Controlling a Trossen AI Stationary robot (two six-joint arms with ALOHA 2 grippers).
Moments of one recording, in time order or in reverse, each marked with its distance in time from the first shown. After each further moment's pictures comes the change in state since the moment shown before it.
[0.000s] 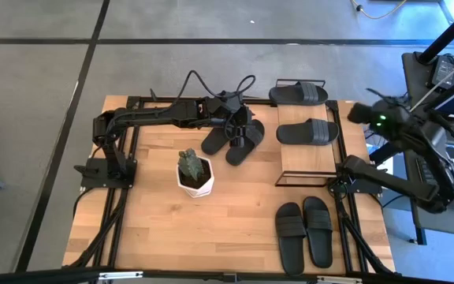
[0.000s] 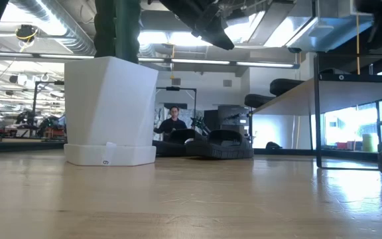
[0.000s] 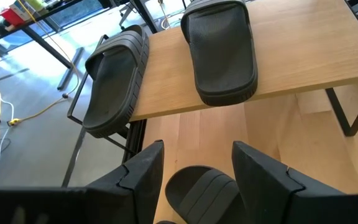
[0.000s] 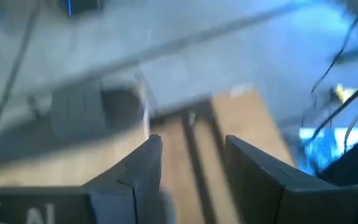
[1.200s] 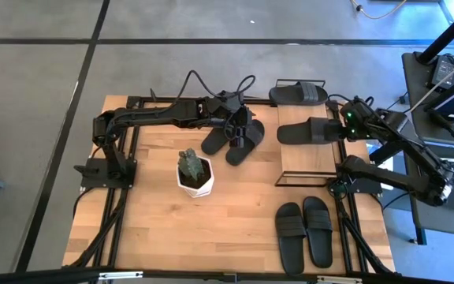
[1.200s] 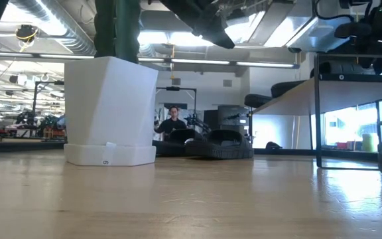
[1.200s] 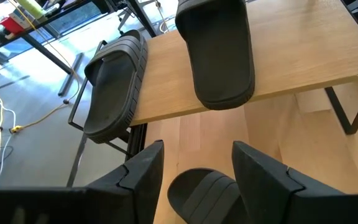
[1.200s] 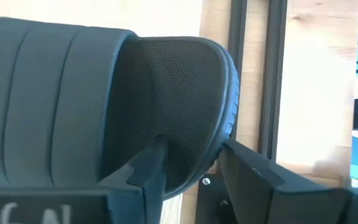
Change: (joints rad) left arm -0.001 0.000 0.000 0.007 0.008 0.031; right arm 0.001 0.170 -0.165 -0.043 -0.479 -0.167
